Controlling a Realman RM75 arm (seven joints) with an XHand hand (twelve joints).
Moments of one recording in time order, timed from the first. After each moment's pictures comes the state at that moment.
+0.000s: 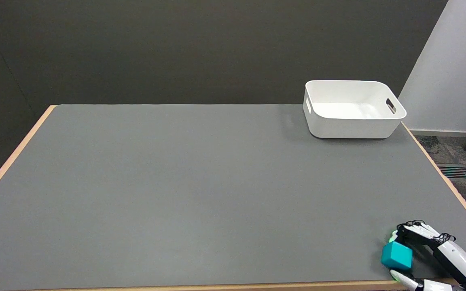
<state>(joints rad) -0.45 -1.13 2.56 -0.34 -0.73 -1.72 -1.75</state>
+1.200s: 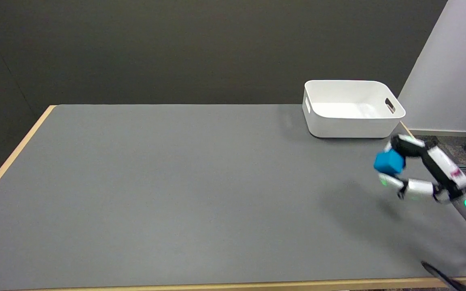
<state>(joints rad) -0.04 -0.93 2.47 -0.35 -0.70 -1.57 -1.54</state>
